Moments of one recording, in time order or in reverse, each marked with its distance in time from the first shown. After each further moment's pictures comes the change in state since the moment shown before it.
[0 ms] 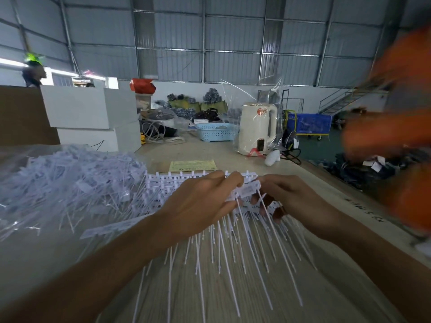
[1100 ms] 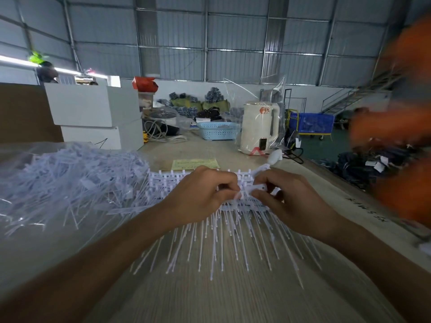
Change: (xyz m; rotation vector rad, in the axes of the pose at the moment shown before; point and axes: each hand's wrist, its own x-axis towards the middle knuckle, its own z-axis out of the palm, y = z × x) left_hand 0.009 -0.014 -0.002 -0.510 -0.147 -0.294; right_hand 0.001 0.002 0.004 -0.670 0.129 -0.577
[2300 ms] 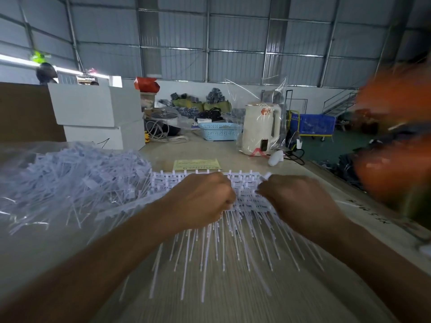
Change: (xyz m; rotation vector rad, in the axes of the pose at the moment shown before) left_hand -0.006 -0.001 -0.003 0.497 -0.192 0.108; right_hand 0.001 -0.008 -0.004 -0.605 -0.117 -0.003
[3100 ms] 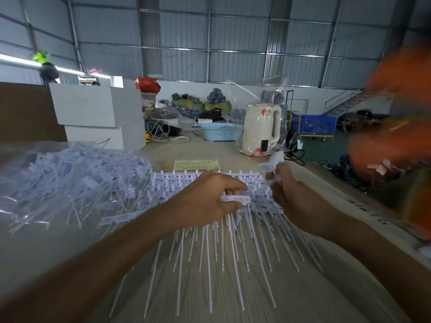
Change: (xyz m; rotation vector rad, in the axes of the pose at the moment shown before) left_hand 0.008 0.007 0.003 -0.405 0.123 -0.120; right_hand -0.007 0.024 0.025 0.612 -0.168 0.208
